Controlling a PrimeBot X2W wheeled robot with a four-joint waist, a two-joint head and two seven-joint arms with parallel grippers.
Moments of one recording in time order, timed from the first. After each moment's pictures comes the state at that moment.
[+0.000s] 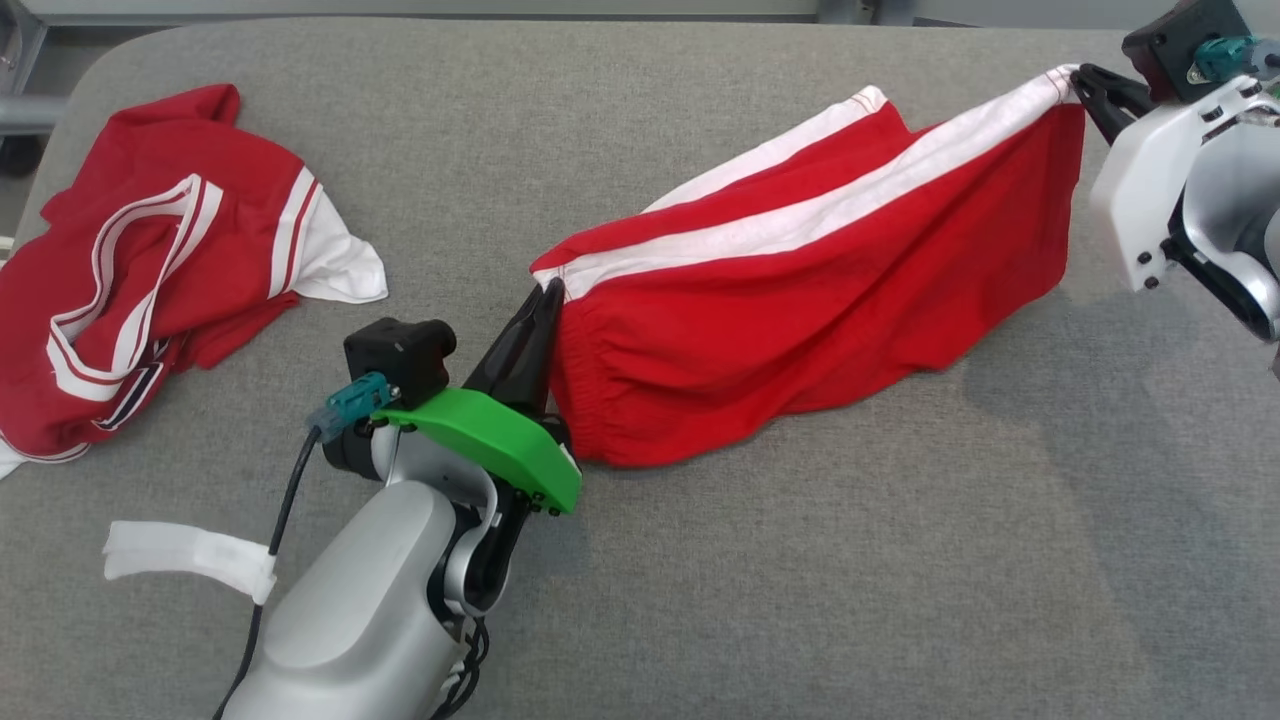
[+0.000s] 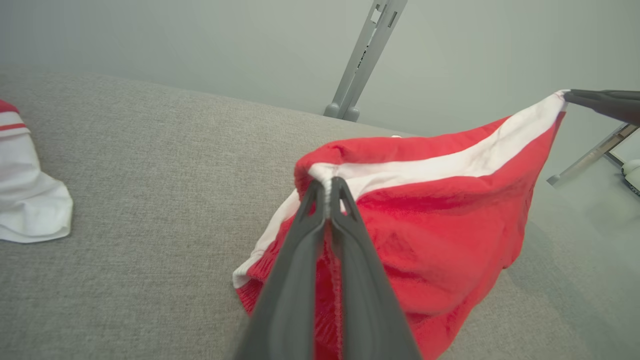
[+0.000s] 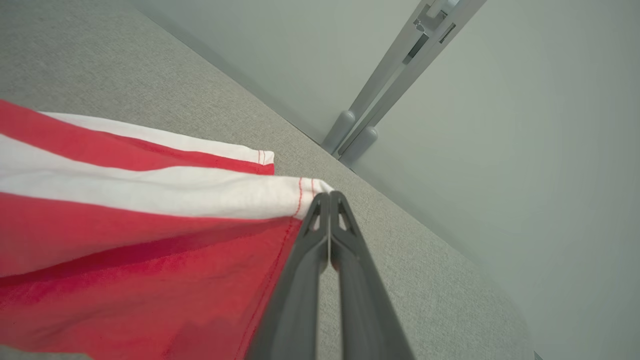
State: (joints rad) left arm -0.53 0.18 -0.66 0.35 -0.80 0.06 -0.17; right arm -0.86 -0.64 0.54 0.29 0.37 0.13 0.40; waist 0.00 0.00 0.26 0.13
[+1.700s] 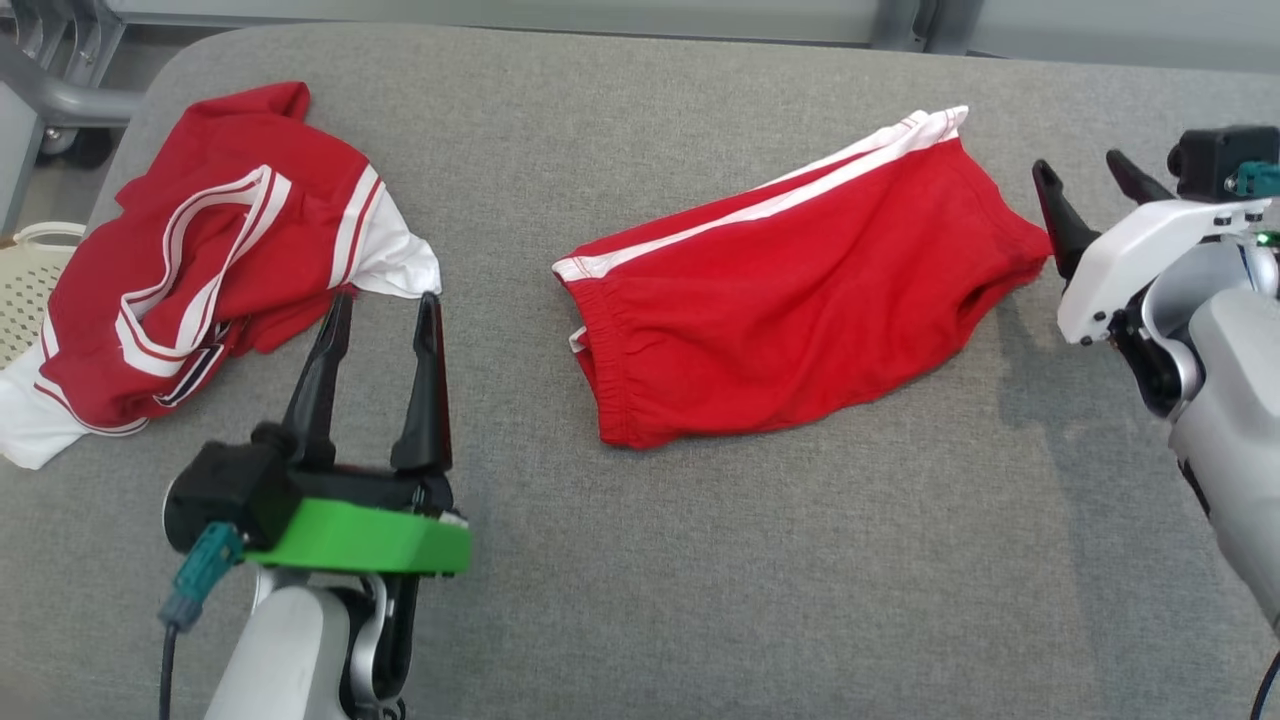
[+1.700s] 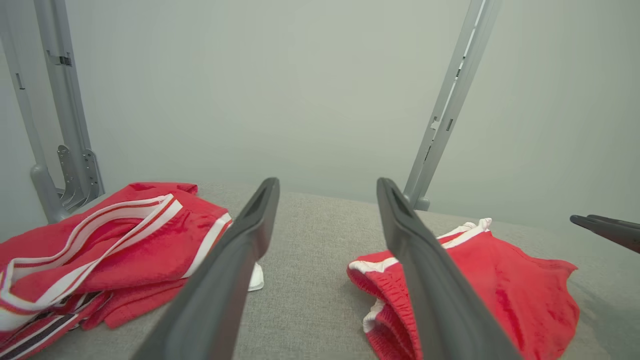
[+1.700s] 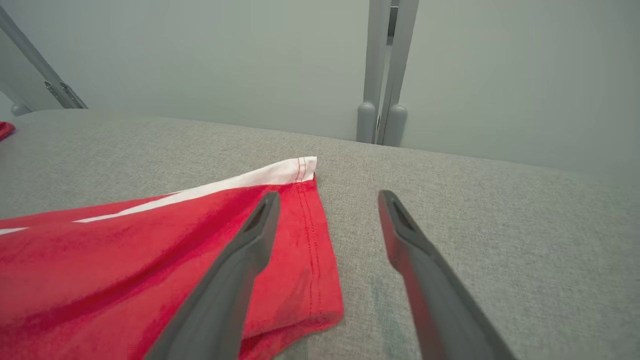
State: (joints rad) left arm -0.24 0.12 -0.25 0.07 -0.41 -0.01 -0.26; right arm -0.86 -0.39 0.42 0.89 0.58 0.13 -0.09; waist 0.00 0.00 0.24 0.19
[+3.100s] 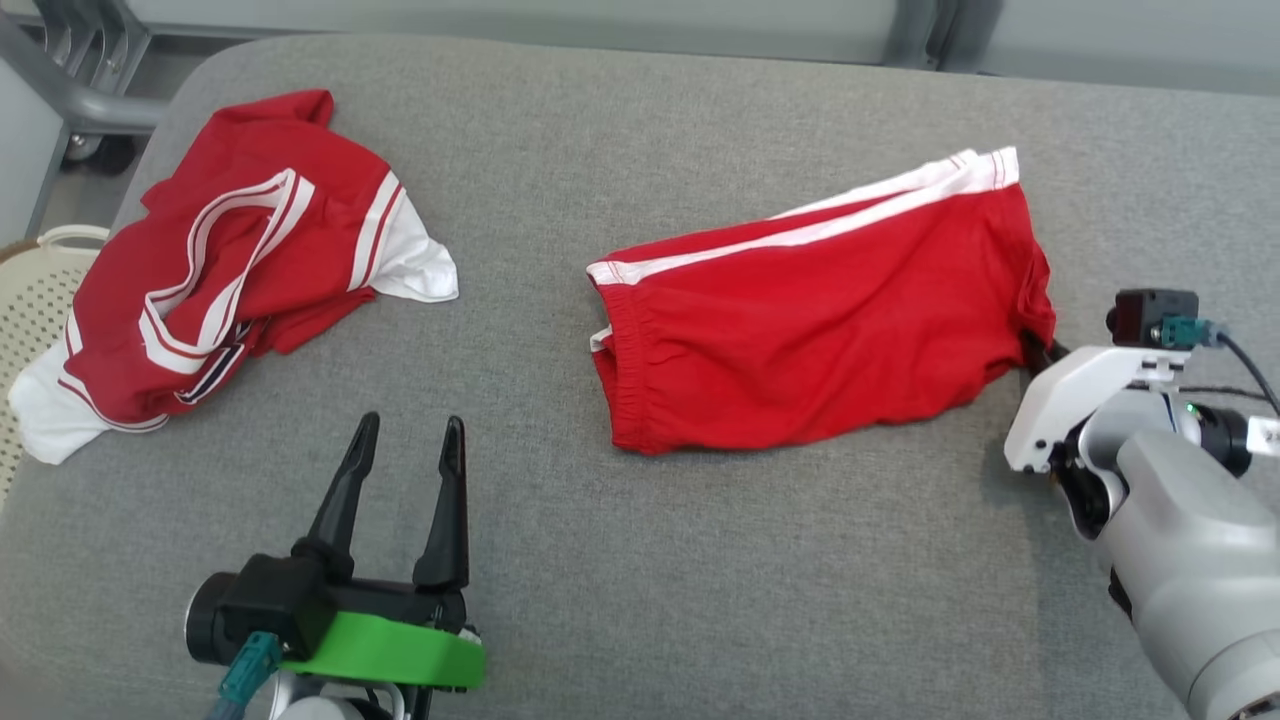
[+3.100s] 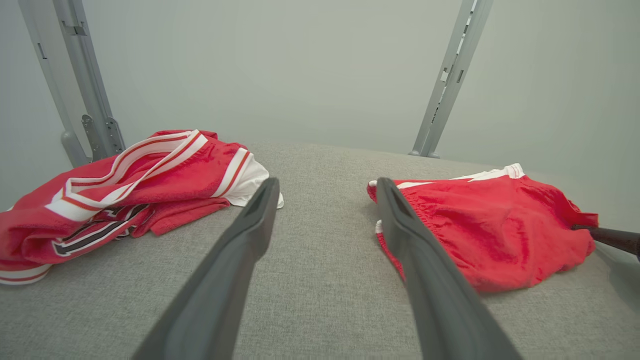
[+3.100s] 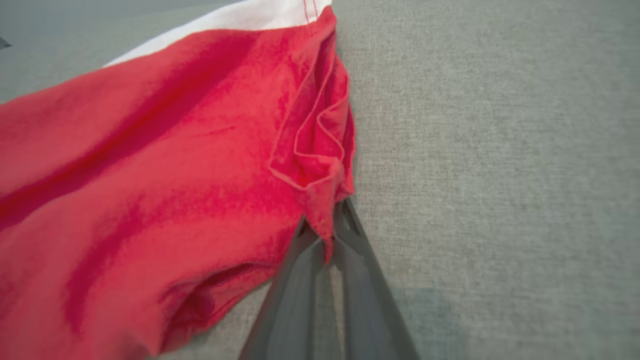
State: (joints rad) left arm -0.04 0.06 -0.18 0.03 -0.26 -0.09 -0.26; right arm -0.79 -0.24 0.29 1.19 0.52 0.13 -0.14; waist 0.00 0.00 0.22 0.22
